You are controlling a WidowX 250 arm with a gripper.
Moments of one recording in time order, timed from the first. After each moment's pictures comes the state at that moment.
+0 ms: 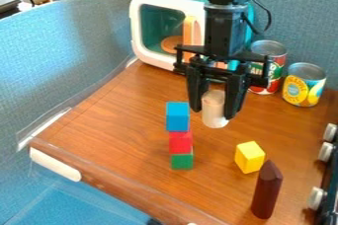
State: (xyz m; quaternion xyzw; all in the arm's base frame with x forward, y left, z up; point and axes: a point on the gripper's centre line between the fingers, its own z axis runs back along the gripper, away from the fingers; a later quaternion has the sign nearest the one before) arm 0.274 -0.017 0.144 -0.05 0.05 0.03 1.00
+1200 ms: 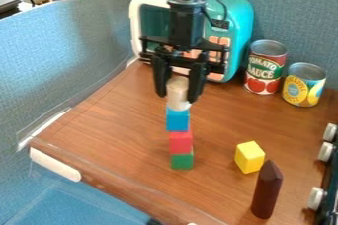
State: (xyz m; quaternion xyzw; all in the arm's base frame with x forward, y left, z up) arm 0.289 0.039 0.138 -0.01 0.03 0.11 0.99
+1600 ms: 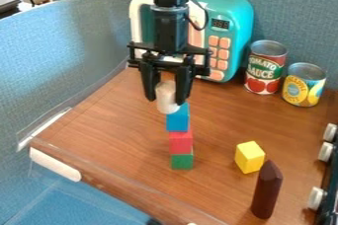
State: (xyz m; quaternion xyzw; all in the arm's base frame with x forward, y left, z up) arm 0.291 0.053 0.125 -0.04 0.04 0.12 0.99
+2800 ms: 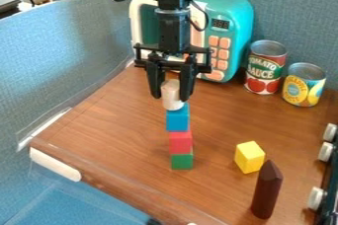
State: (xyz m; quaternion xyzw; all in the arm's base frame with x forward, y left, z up) arm 0.314 0.057 0.113 -0.05 0.05 0.12 0.99
